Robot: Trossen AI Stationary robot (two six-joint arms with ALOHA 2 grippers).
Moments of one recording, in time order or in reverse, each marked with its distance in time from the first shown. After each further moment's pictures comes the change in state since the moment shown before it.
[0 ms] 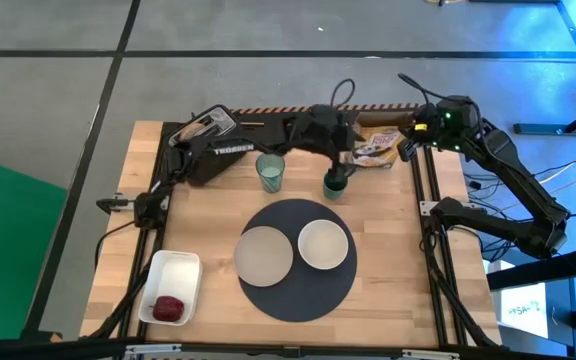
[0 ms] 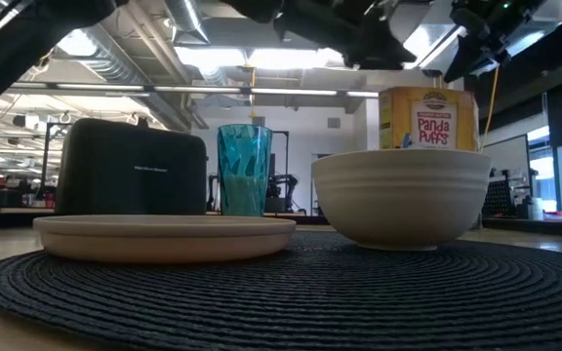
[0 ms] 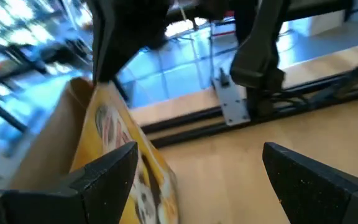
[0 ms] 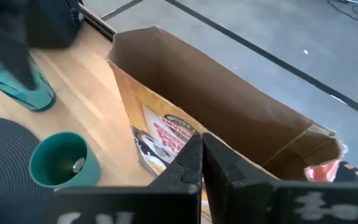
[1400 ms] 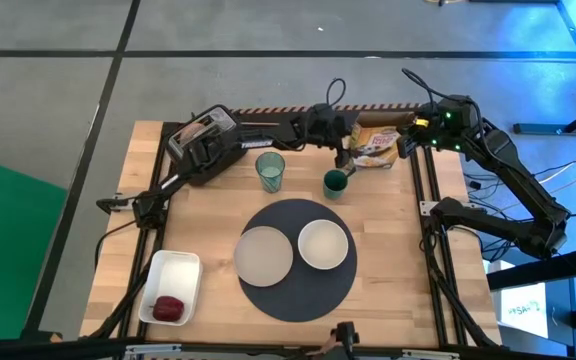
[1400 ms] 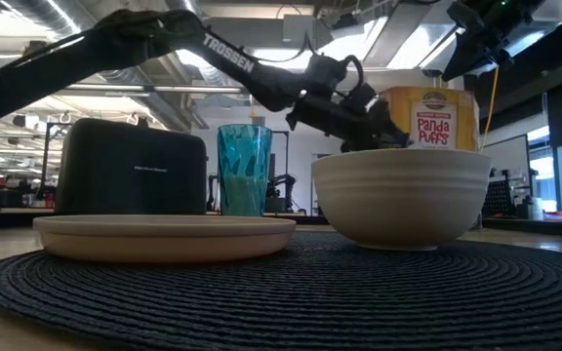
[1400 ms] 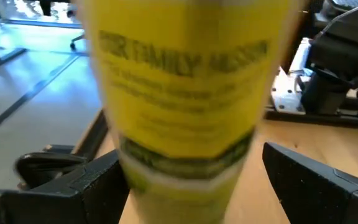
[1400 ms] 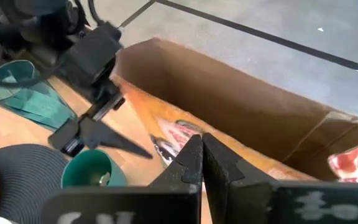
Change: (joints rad) left arm 0.148 0.273 -0.018 0.346 0.104 -0.302; right arm 0.000 0.000 0.000 0.010 -0.034 0.172
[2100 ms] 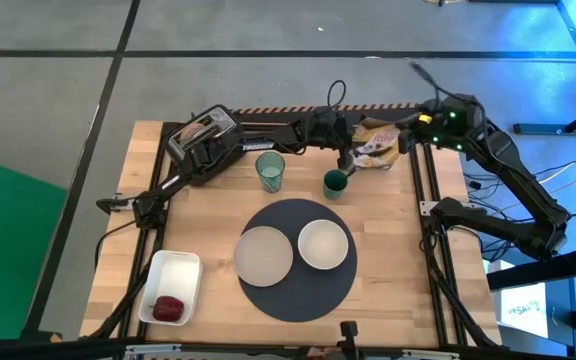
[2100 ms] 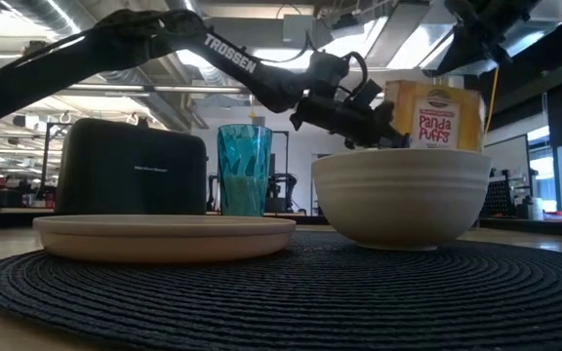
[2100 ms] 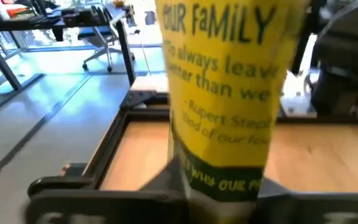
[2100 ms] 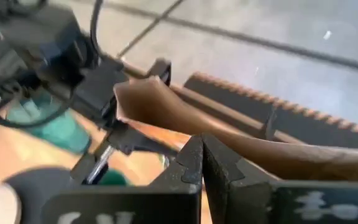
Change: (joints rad) left arm -0.014 0.010 0.000 0.074 -0.047 0.068; right arm 0.000 -0.019 0.000 0.068 -0.005 0.077
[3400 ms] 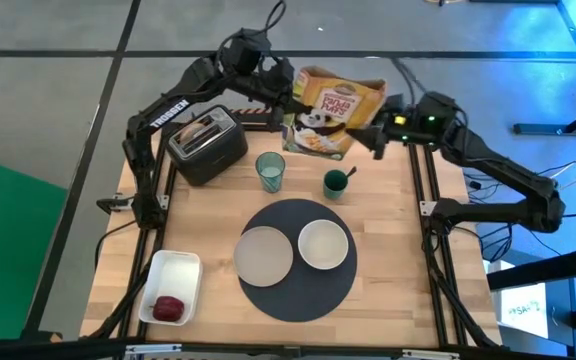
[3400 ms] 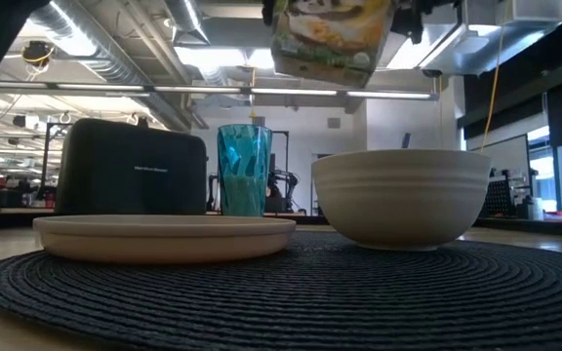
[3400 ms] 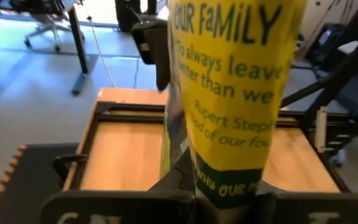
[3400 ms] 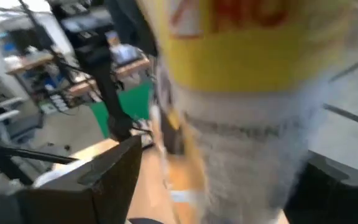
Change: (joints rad) left arm 0.118 -0.594 0.191 -0.994 0.320 0.007; right arm 0.311 0.193 0.000 0.602 -0.218 0.078
